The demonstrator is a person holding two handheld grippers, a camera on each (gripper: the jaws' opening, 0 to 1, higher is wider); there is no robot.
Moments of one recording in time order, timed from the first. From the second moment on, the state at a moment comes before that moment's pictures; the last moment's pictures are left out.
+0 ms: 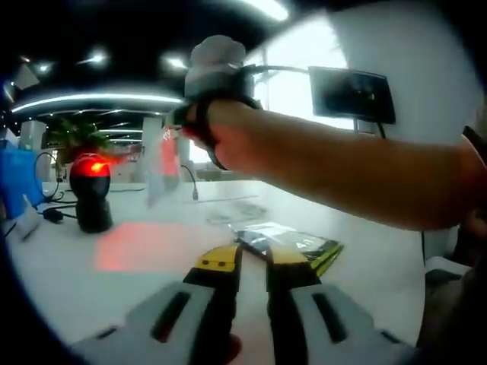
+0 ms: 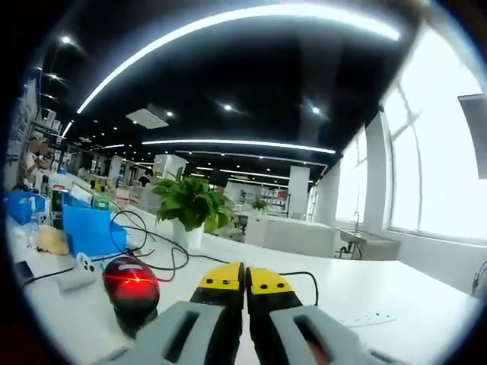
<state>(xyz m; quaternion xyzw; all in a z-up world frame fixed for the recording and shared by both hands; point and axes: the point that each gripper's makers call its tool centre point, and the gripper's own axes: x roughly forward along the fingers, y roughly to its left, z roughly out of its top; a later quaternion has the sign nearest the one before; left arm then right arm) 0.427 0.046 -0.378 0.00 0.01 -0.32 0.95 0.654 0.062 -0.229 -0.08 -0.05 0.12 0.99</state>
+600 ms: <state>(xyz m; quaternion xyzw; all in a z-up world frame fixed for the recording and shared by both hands) 0.427 0.047 -0.379 0.01 0.01 -0.32 0.95 0.643 0.018 -0.212 -0.09 -0.04 0.16 0.98</state>
